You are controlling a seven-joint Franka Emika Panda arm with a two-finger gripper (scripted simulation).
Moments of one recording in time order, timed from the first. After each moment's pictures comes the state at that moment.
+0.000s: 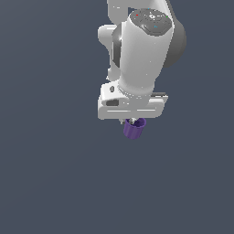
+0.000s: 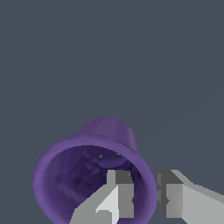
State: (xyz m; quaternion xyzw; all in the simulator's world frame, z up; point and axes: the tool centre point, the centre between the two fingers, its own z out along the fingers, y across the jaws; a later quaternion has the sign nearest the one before) arm 0.054 0.036 0.268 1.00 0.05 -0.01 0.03
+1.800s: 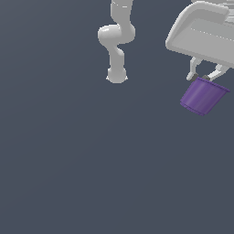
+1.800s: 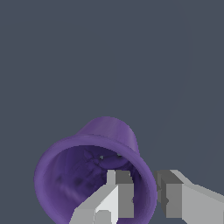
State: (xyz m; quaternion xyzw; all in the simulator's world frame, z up) arm 0.066 0.186 0.447 0.98 -0.14 0.11 0.09
